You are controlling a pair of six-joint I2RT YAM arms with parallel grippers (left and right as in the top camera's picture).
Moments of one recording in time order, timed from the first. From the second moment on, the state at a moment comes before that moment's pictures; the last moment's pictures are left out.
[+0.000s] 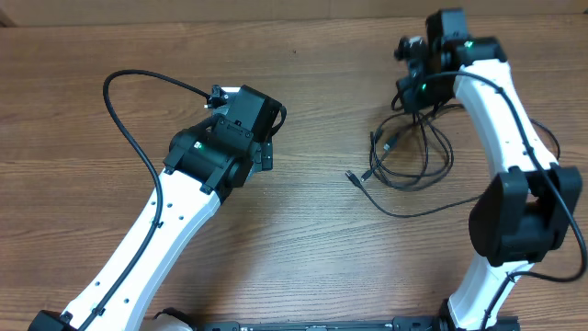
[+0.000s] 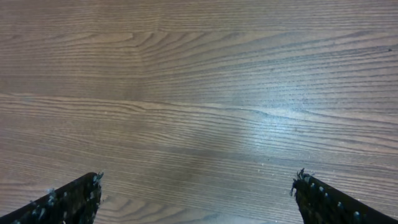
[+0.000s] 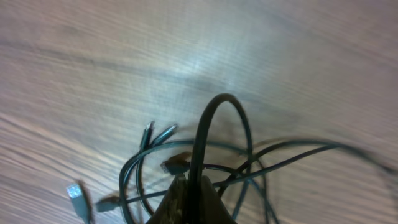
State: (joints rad) left arm -0.52 1.45 1.41 -1.11 -0.44 -0.49; right arm 0.08 2.00 1.86 -1.10 -0.11 -0.27
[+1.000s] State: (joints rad) left arm -0.52 1.45 1.41 -1.08 -0.38 -0.49; right arm 0.08 1.84 3.03 -1.30 -0.06 -0.12
